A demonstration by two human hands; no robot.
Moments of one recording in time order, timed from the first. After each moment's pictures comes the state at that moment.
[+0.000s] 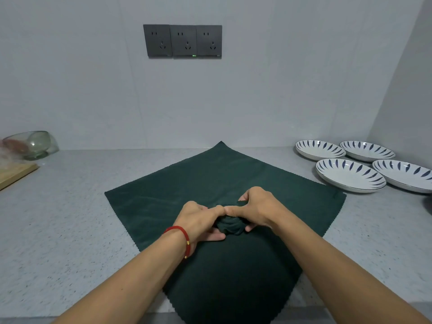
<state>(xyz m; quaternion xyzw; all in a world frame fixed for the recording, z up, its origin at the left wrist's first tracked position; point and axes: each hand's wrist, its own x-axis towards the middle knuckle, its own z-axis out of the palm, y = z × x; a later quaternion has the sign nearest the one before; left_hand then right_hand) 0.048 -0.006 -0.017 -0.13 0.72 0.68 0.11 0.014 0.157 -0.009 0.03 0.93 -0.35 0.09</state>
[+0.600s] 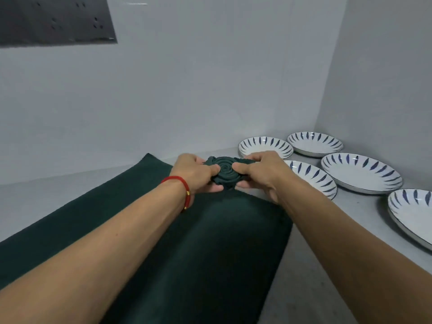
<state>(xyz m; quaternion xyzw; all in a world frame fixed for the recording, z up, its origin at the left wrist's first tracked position) -0.137 0.181 0.037 -0.01 0.74 0.66 0.10 -0.114 0.338 0.026 0.15 0.72 -0.68 -0.04</state>
